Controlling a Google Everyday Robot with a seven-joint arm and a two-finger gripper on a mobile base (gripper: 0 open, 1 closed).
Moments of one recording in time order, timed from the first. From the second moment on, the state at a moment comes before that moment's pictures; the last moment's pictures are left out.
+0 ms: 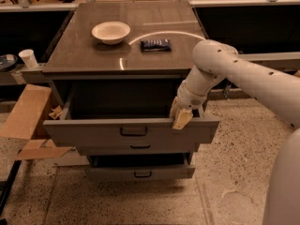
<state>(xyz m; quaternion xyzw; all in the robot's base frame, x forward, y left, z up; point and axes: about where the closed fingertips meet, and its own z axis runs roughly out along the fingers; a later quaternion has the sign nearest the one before) 0.597 -0.102 0.671 -0.72 0.66 0.15 0.12</state>
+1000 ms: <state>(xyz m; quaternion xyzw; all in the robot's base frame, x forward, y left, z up) 0.544 -0.112 0.679 -0.73 0.66 0.16 0.10</state>
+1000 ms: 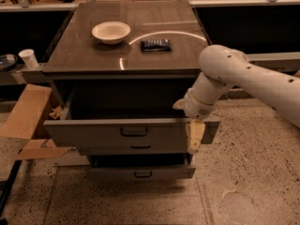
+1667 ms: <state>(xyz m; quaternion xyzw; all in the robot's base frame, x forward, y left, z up) 0.495 -0.123 0.672 -0.72 0.66 0.19 0.05</state>
